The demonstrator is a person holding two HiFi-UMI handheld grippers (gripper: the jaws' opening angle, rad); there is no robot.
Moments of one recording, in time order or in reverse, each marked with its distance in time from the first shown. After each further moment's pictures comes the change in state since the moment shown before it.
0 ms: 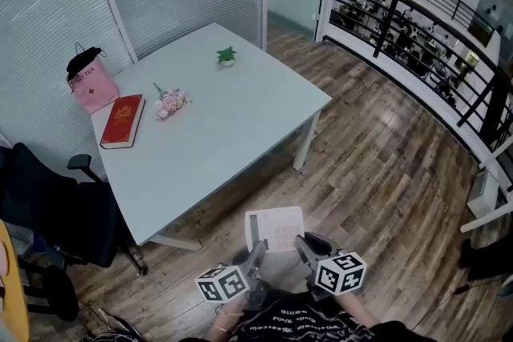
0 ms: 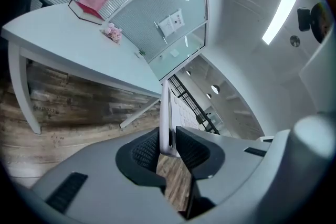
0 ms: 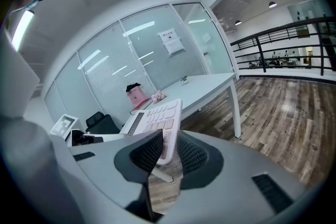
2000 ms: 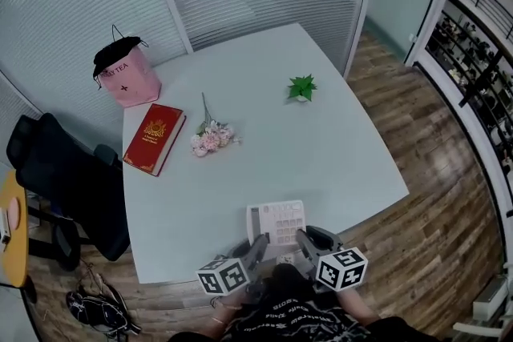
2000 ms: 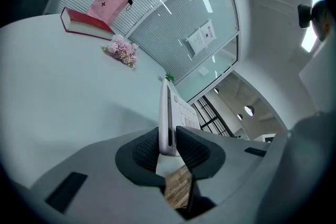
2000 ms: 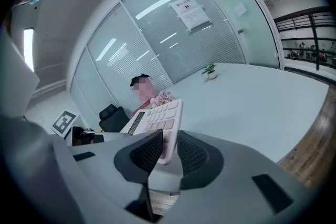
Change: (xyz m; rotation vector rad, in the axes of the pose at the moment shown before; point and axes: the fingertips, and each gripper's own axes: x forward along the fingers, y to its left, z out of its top) left arm 0.197 0.133 0.286 -0.113 -0.209 0.283; right arm 0.349 -0.061 0.213 -0.135 0.208 0.316
